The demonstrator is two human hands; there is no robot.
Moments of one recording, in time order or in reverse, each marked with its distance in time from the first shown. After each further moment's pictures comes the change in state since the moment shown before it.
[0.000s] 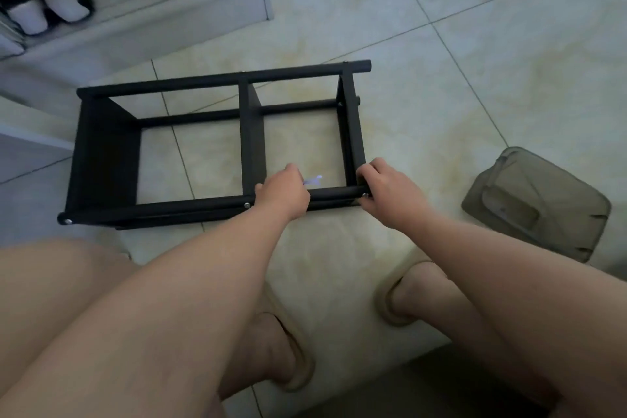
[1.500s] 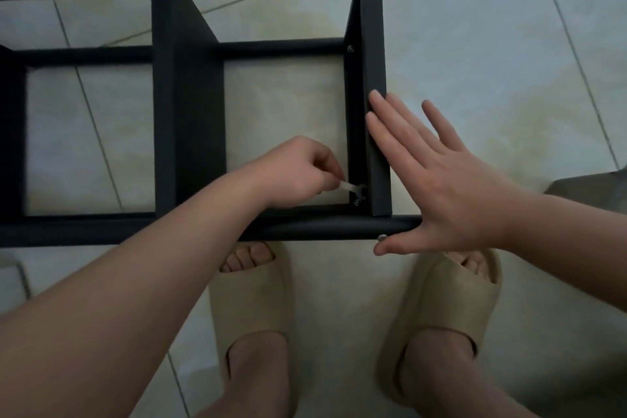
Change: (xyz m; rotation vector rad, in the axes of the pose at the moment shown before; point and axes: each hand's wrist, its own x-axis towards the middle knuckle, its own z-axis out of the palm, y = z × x) left_hand 0.115 0.024 0.031 -0.468 -0.373 0.207; right_hand 0.084 0.081 0.017 -0.271 0.038 -0.543
